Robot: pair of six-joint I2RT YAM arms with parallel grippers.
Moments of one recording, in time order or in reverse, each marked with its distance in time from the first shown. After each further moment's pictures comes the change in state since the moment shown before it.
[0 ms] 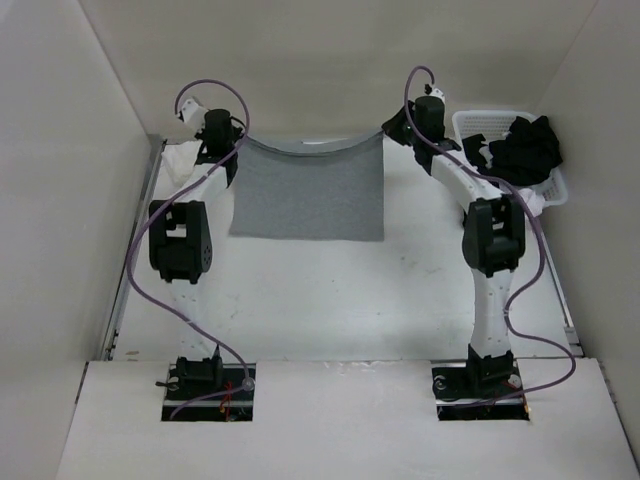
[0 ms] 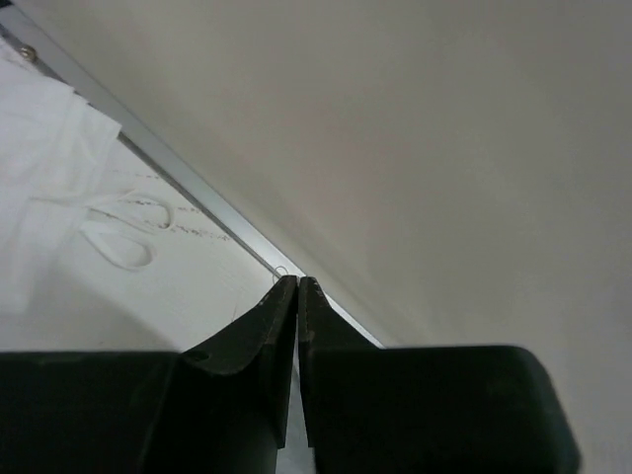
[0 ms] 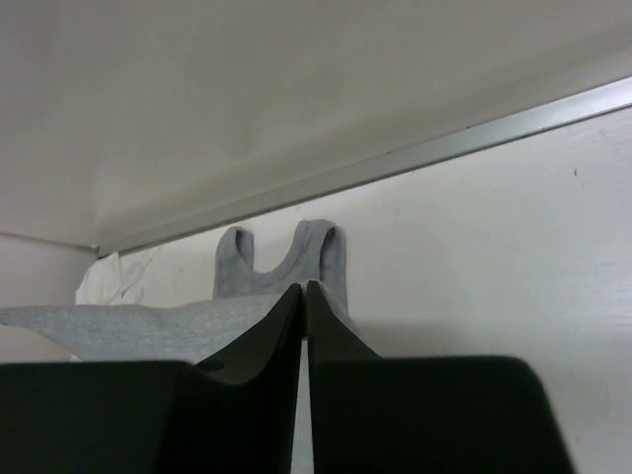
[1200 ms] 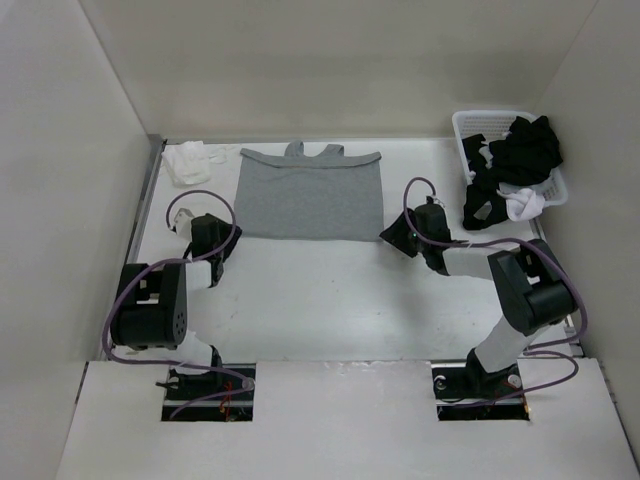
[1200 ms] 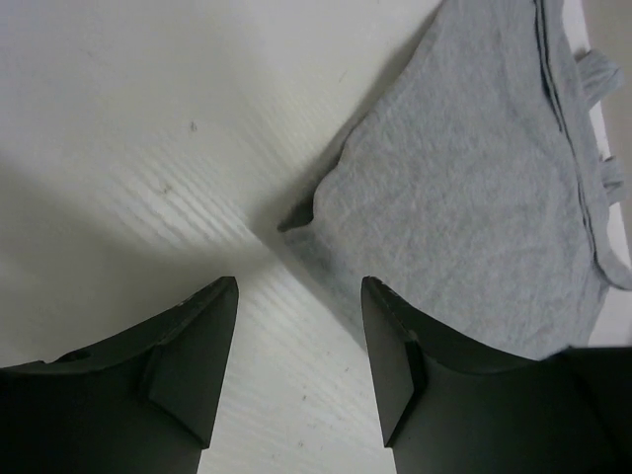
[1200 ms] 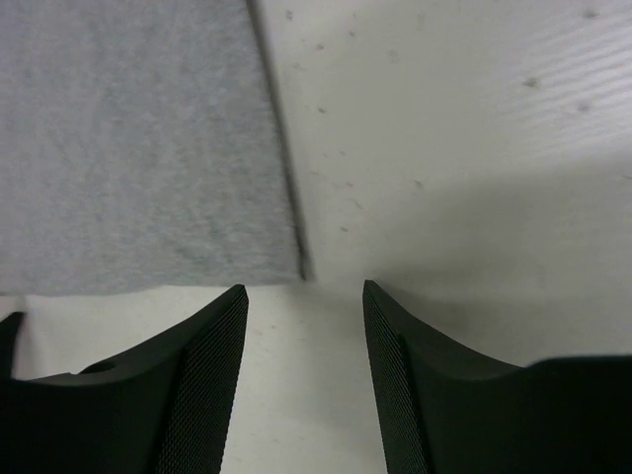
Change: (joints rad) left arm 0.058 -0.520 -1.102 0.190 0.252 -0.189; right arm 0.119 -0.508 -1.169 0.308 0.020 0.164
